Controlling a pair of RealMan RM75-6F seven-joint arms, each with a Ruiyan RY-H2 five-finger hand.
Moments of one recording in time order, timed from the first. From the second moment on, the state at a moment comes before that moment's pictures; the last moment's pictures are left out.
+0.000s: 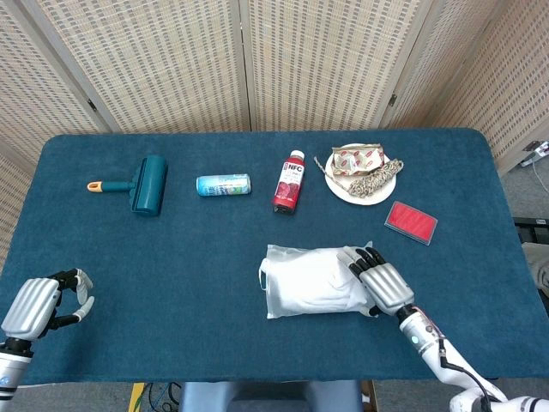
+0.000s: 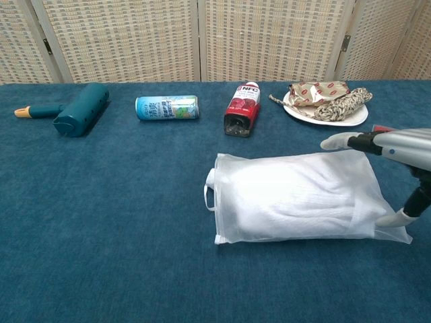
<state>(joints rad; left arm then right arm) -0.20 -1.01 -0.01 -1.71 1.56 1.37 -0.22 0.46 -1.31 0.05 -1.73 -1.31 0.94 -0.33</state>
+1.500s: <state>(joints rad) -0.22 -1.03 -0.01 -1.72 1.58 1.37 -0.21 0.60 -1.49 0.05 -1.46 -1.50 1.00 -0.08</state>
